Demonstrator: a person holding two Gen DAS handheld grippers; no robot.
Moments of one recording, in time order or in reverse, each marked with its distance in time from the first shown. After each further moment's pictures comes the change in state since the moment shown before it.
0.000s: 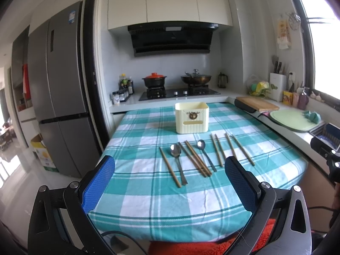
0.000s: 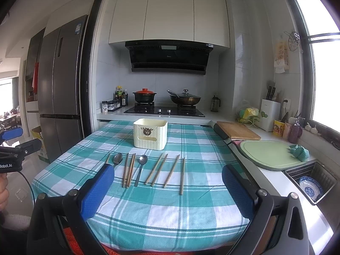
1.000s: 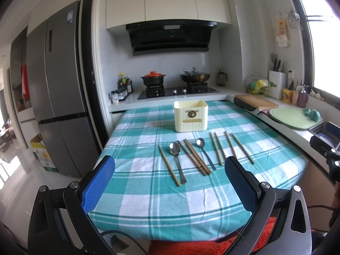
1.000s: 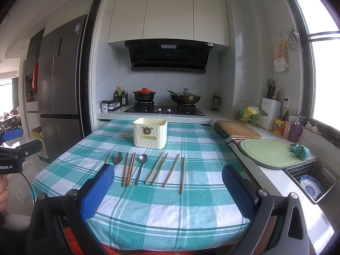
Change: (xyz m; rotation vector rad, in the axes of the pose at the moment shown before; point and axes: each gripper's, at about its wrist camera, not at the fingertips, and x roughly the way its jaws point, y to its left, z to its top) left arm 0.001 -0.003 0.001 0.007 0.010 -0.002; right arm 0.002 -0.001 -0.001 0.006 0.004 0.000
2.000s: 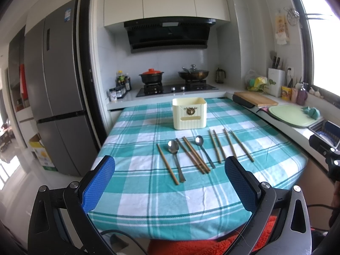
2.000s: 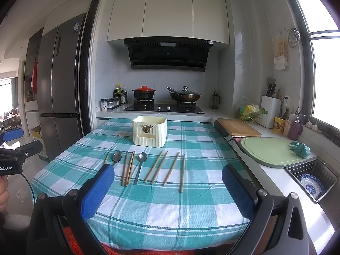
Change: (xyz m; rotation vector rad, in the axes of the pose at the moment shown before) left arm 0.004 -0.002 0.001 0.007 0.022 -0.011; right arm 0.001 -0.002 -0.002 0.008 0.012 0.002
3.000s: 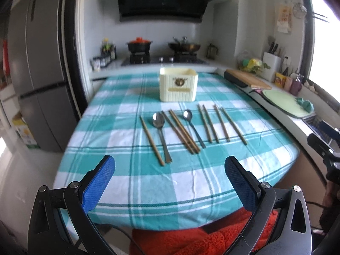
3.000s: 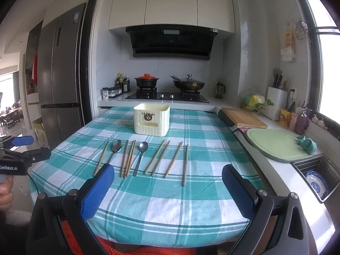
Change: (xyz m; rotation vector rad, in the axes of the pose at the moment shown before) left arm 0.068 0.008 -0.008 -0.061 0.217 -0.124; right arm 0.039 -0.003 -0.006 -0.005 0.101 0.025
